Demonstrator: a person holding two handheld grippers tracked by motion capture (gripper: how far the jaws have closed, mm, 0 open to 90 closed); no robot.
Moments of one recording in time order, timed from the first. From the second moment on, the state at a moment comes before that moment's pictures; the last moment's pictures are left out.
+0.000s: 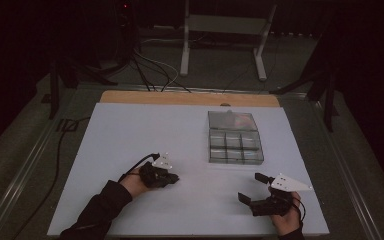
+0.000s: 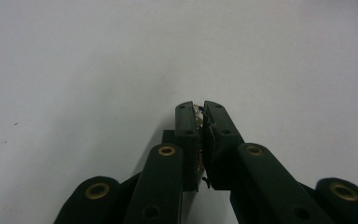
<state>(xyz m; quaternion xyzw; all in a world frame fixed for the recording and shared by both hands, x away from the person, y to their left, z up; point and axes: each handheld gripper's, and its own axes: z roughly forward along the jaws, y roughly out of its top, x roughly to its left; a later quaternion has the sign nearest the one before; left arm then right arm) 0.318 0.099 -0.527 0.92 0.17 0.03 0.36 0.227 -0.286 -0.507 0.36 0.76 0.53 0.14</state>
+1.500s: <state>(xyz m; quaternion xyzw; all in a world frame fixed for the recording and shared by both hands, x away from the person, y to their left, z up) 0.338 0.076 -0.504 0.89 0.18 0.00 0.42 0.226 -0.288 -0.506 0.36 0.75 0.53 0.14</state>
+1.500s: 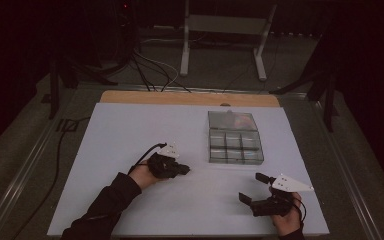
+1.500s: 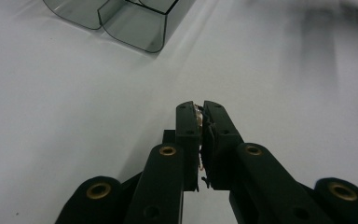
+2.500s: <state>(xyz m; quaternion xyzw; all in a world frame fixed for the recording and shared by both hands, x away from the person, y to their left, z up) 0.361 0.041 -0.484 0.88 0.17 0.00 0.45 0.226 -0.288 -0.507 0.36 0.76 0.53 0.14</state>
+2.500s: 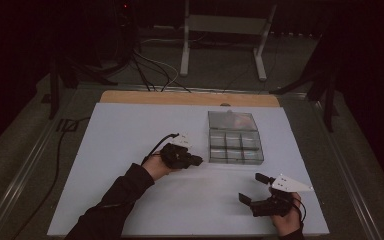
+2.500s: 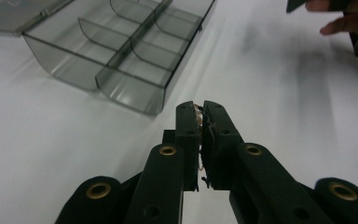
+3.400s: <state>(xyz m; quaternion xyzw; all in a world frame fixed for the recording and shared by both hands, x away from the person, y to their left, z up) 0.396 0.002 -0.483 0.86 0.20 -0.02 0.47 0.226 -0.289 -0.507 0.36 0.75 0.53 0.14</state>
